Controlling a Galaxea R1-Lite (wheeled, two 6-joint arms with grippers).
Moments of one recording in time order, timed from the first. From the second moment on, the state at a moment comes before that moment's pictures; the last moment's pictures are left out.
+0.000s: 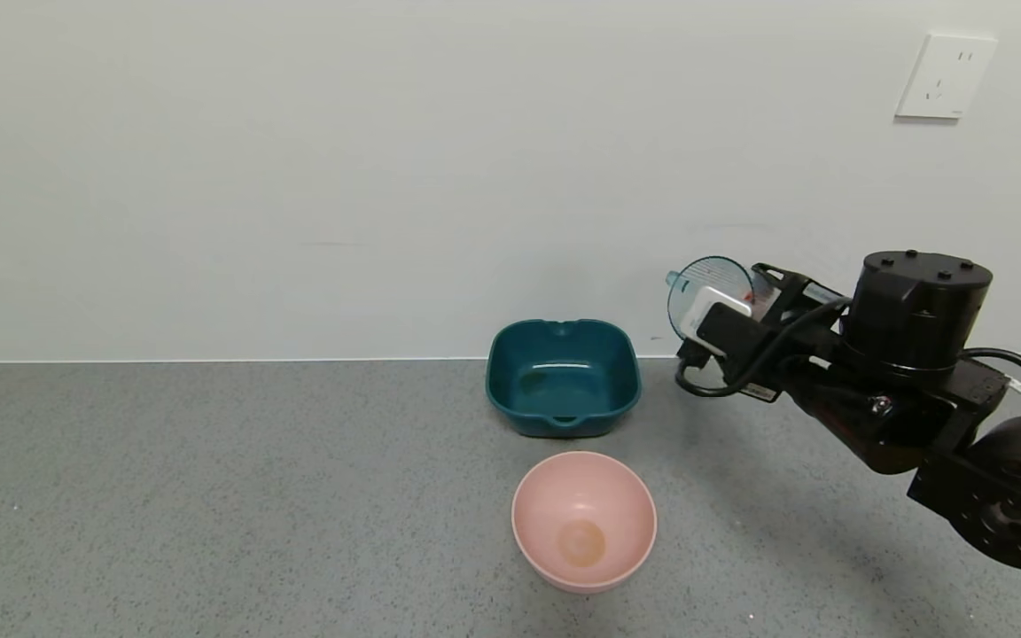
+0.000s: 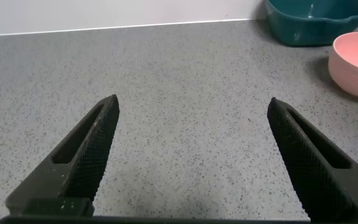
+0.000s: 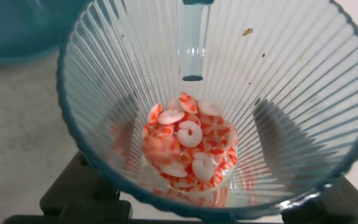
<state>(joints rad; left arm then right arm) 0.00 0.00 0.00 0.01 -0.01 0.04 0.48 1.81 -0.88 -0.88 -0.37 -1.10</state>
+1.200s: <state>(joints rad) 0.00 0.00 0.00 0.01 -0.01 0.04 0.63 1.95 -0.91 -0.88 -0.48 -1.54</state>
